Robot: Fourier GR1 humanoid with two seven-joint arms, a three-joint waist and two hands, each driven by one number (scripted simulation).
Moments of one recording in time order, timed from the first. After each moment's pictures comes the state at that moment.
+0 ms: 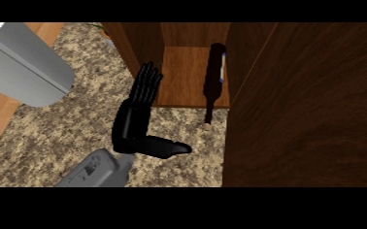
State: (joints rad) left arm -0.37 0.30 -0.68 -1.43 0.78 0.46 -0.53; right arm 0.05 -0.04 -0.03 -2.31 -0.18 0.25 0.36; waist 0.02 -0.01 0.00
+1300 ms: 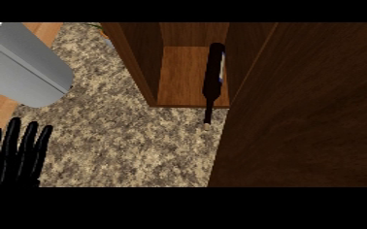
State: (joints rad) left arm 0.35 0.70 -0.41 -2.17 0.77 0.44 -0.53; right arm 0.15 -0.12 0.36 -2.40 -0.25 0.42 0.56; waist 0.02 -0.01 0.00
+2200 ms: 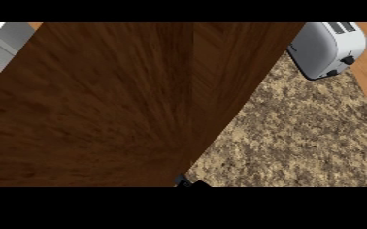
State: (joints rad) left arm 0.68 0.79 0.01 -2.16 0.96 0.03 -0.58; right arm -0.38 0.00 0.77 -2.22 0.12 -0.05 0.73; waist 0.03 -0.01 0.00
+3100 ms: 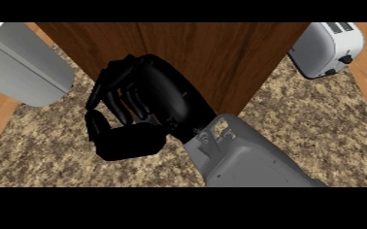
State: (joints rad) left arm 0.70 0.75 0.19 -2.14 1.03 -0.14 -0.44; right arm -0.88 0.00 0.52 -1.62 -0.01 -0.17 0.55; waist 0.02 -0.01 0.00
